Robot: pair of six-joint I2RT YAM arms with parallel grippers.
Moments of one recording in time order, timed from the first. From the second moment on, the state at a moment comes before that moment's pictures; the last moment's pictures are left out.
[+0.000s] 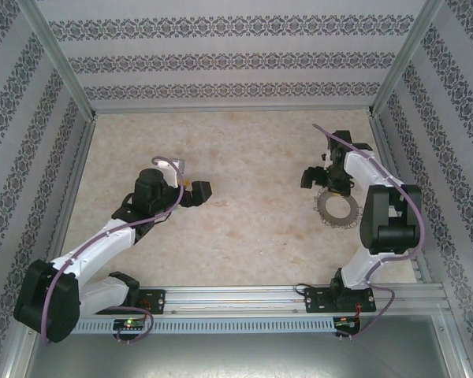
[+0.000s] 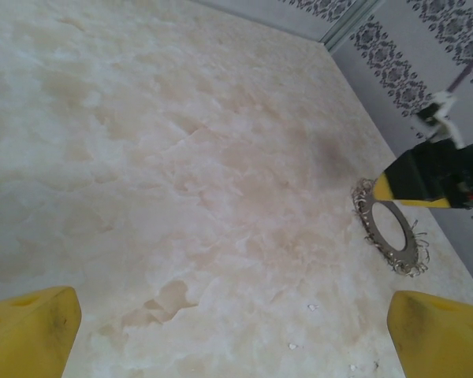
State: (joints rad) left arm -0.37 1.11 0.58 0.11 0.33 -0.48; right arm -0.02 1.74 1.21 -0.90 -0.15 0.21
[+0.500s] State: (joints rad) left arm -0.37 1.07 0.58 0.11 0.32 -0.47; right arm -0.02 1.86 1.22 -0.89 -0.20 0.21
